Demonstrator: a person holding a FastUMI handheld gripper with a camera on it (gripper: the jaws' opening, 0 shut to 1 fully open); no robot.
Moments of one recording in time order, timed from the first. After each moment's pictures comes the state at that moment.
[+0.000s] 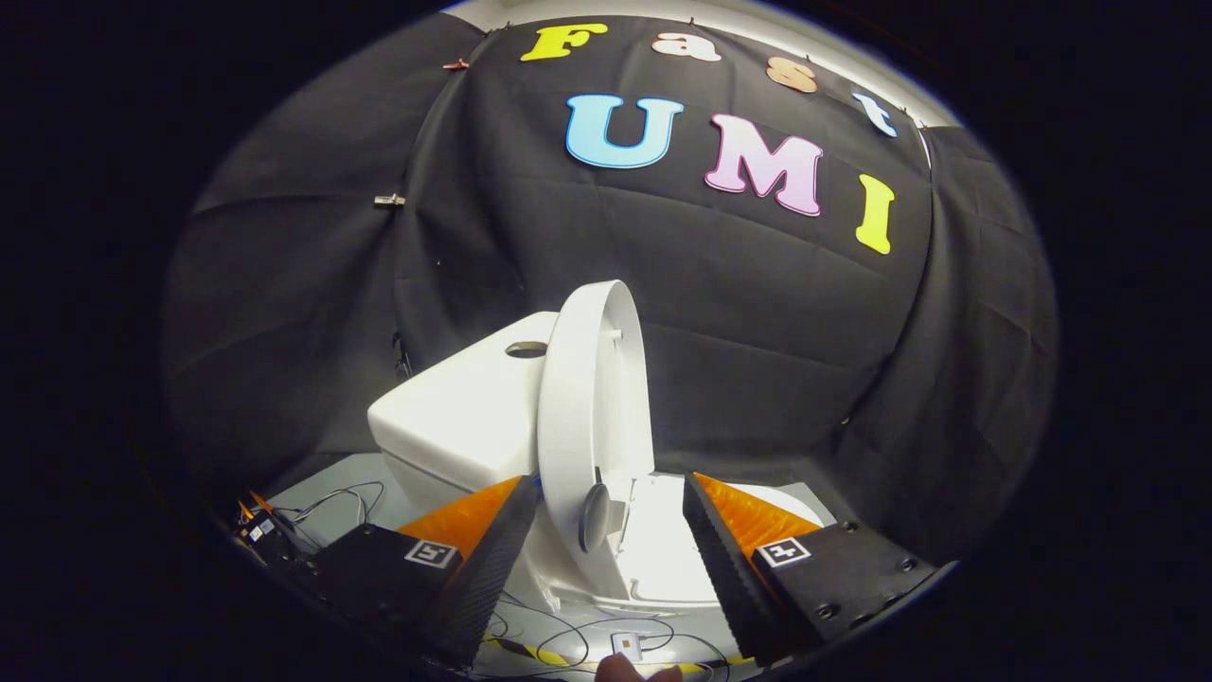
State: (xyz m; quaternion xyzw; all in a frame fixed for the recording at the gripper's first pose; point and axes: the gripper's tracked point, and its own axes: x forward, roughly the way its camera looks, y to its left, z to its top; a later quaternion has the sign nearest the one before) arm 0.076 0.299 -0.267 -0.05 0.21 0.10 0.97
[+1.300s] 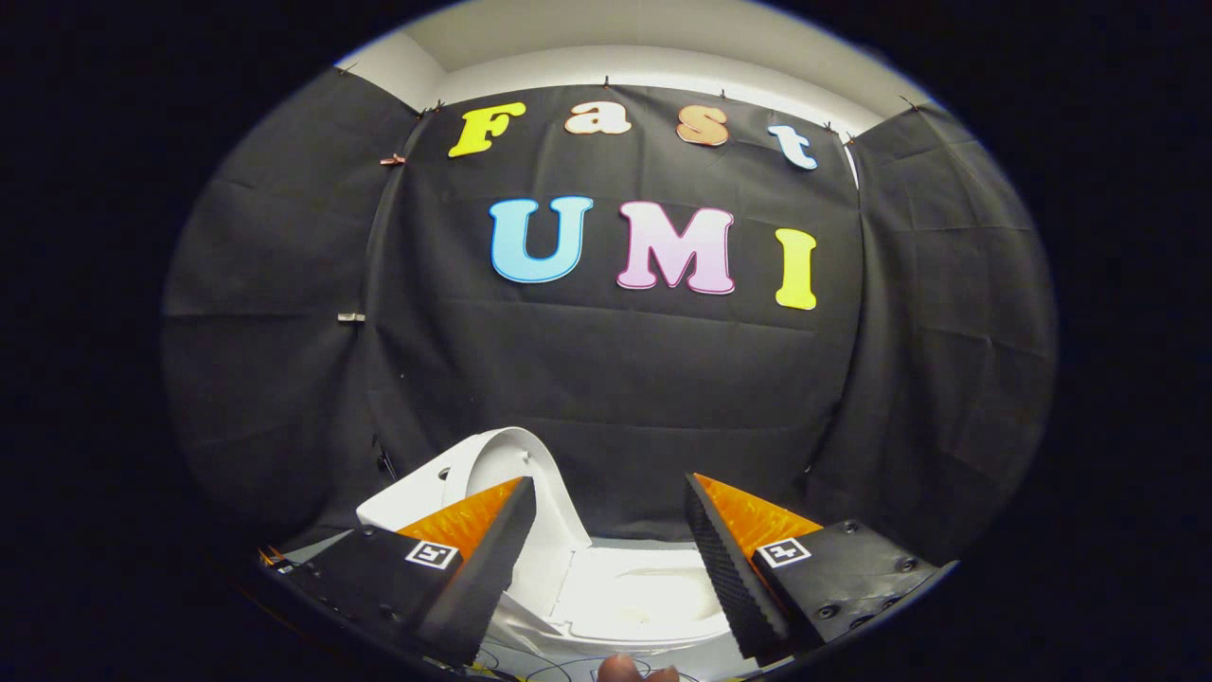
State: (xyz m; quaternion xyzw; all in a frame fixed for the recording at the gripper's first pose) arm 0.066 0.149 -0.102 0.01 0.08 0.06 0.99
